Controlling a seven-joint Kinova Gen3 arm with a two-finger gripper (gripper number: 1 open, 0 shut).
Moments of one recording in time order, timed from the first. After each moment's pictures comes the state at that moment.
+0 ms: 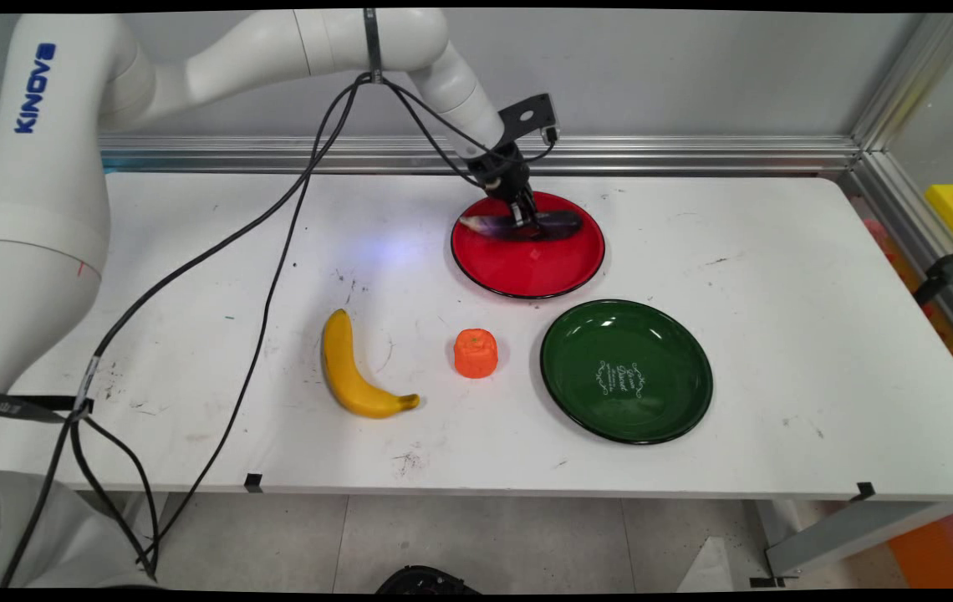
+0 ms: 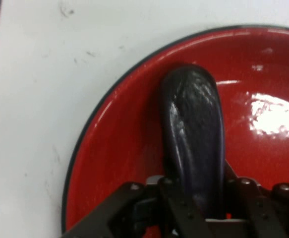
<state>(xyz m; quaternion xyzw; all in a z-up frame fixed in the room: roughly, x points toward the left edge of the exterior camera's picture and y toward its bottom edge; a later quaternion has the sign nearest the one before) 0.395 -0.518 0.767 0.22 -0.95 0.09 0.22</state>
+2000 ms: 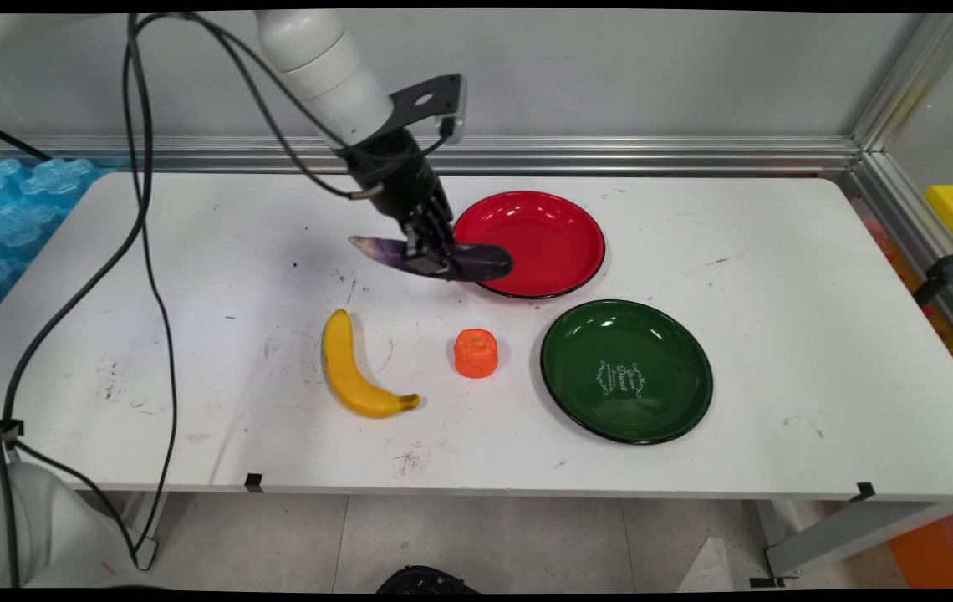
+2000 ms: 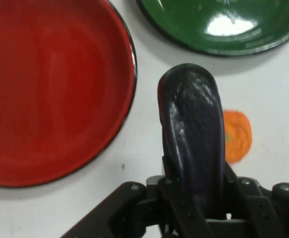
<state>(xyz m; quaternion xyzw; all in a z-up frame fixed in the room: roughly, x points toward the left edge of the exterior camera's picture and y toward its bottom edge) 0.436 -0.322 0.886 0.17 -0.97 0.03 0.20</state>
